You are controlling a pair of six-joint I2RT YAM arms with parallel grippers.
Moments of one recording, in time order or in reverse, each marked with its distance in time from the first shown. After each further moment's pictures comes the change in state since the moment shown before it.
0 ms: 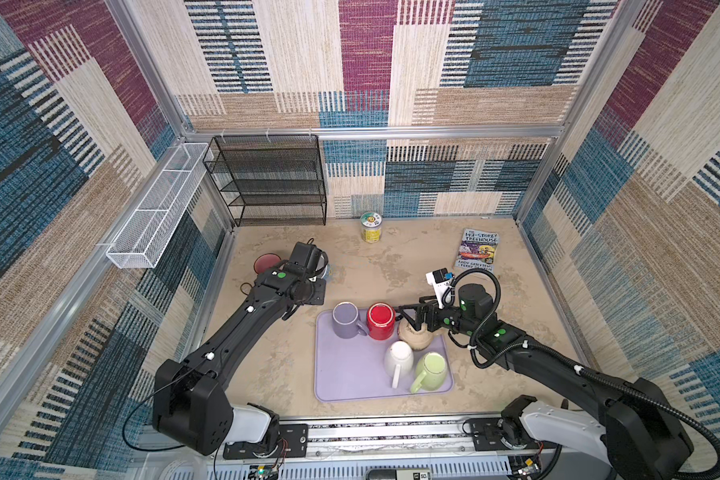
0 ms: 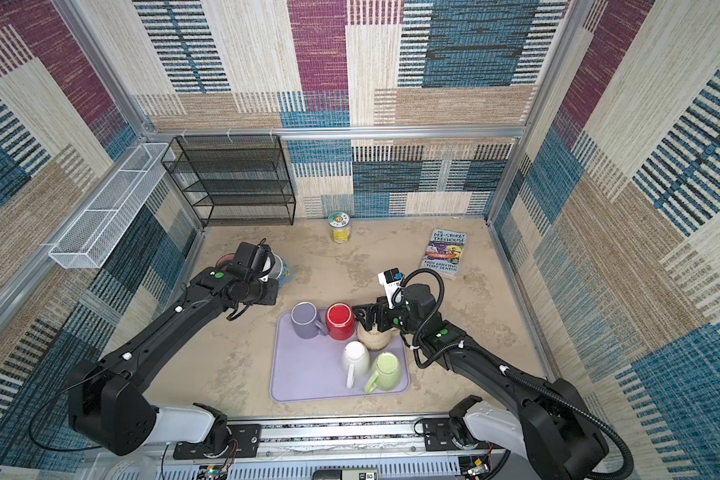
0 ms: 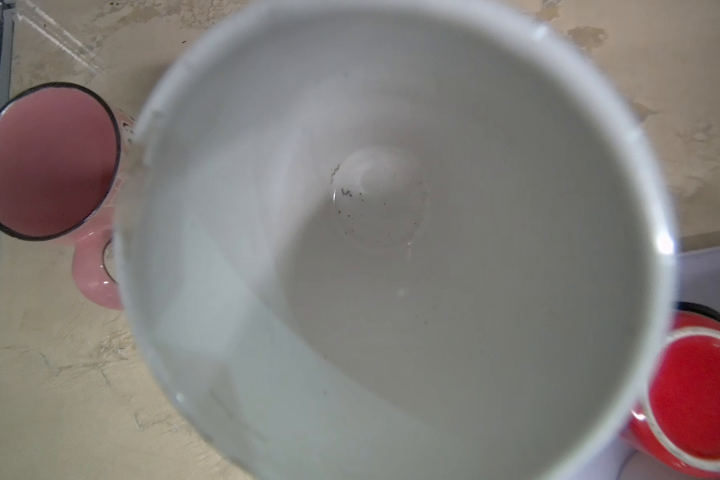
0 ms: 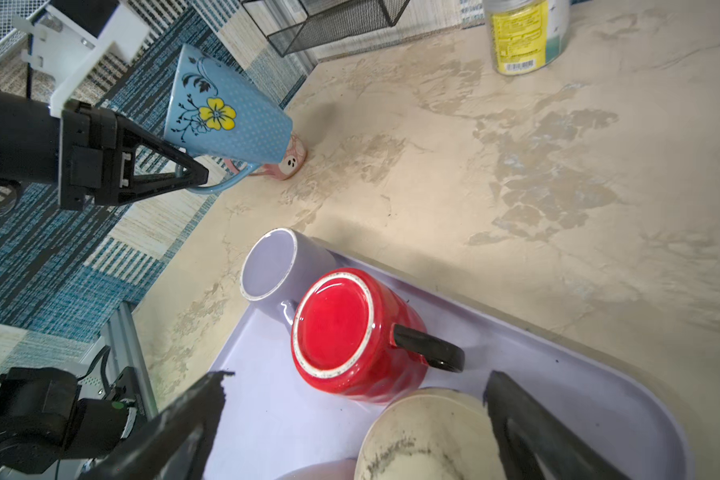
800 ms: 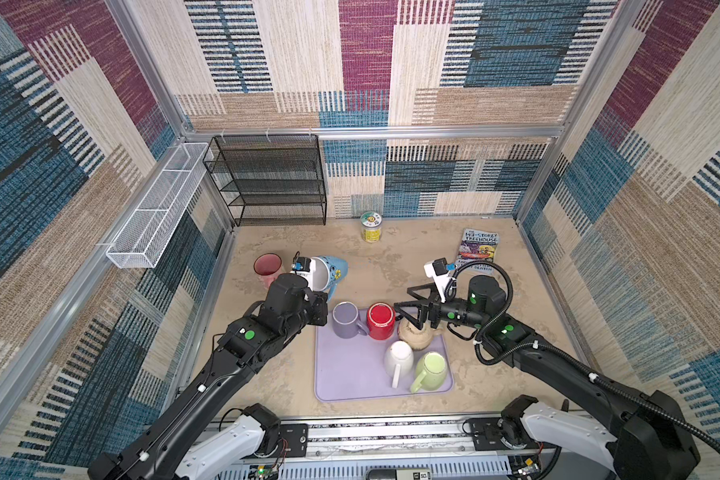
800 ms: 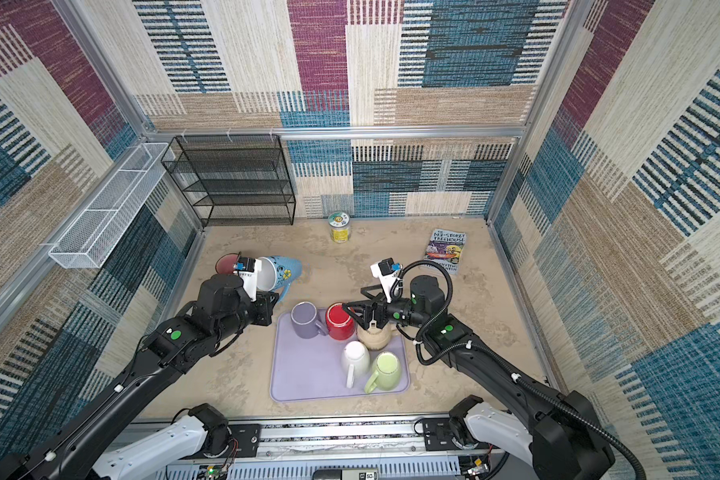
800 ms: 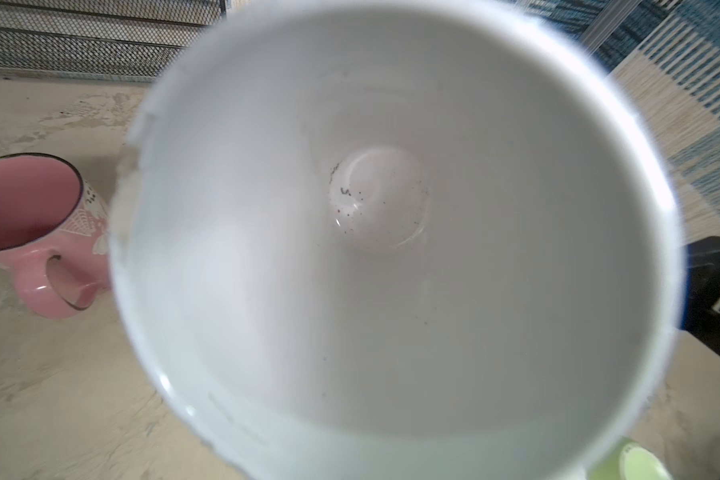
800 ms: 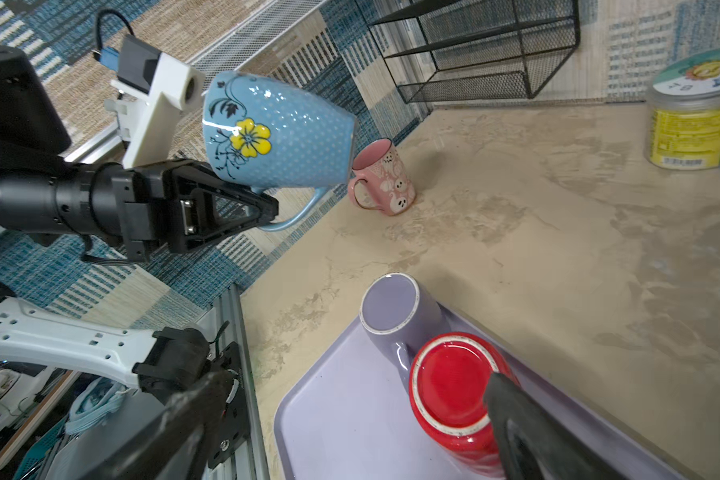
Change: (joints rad) left arm -0.196 -0.459 -0.224 0.170 0.044 -0.137; right arm 0.000 -0.036 0.085 0.049 -0.259 -0.008
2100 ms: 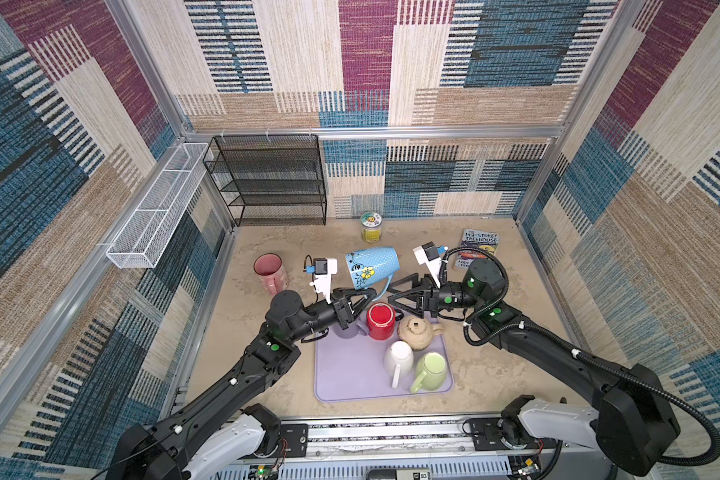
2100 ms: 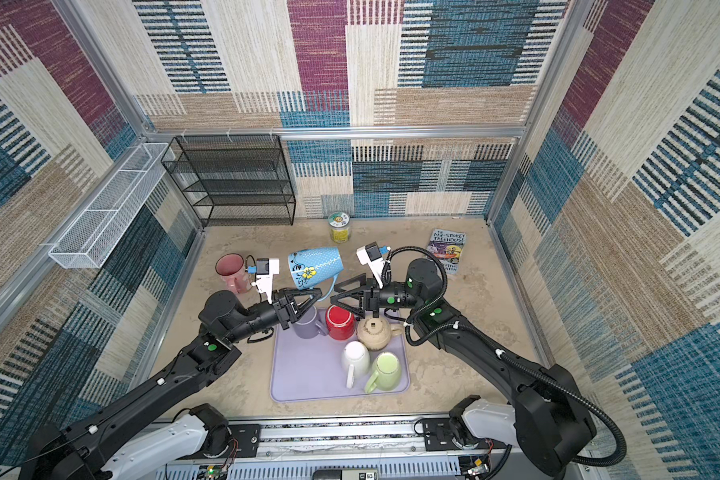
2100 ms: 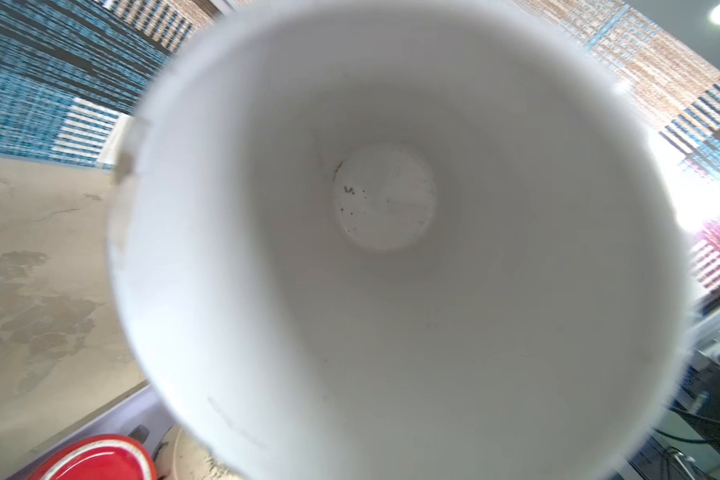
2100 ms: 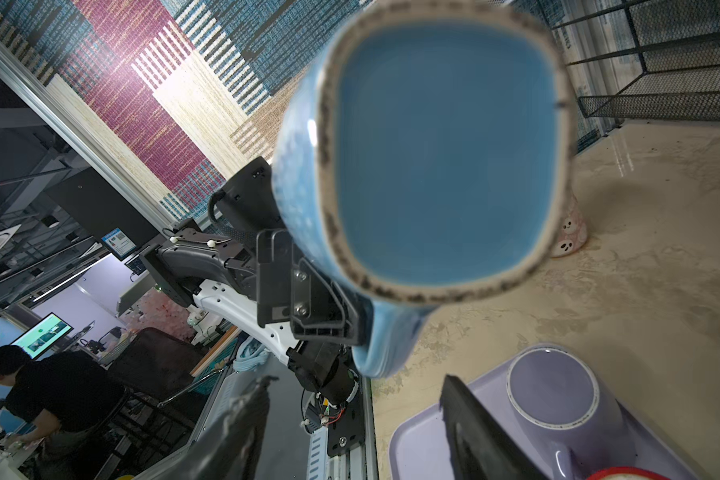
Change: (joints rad) left arm -0.025 -0.008 -0.390 1.079 0.645 -0.380; right arm 0.000 0.150 0.142 0.298 -0.410 0.242
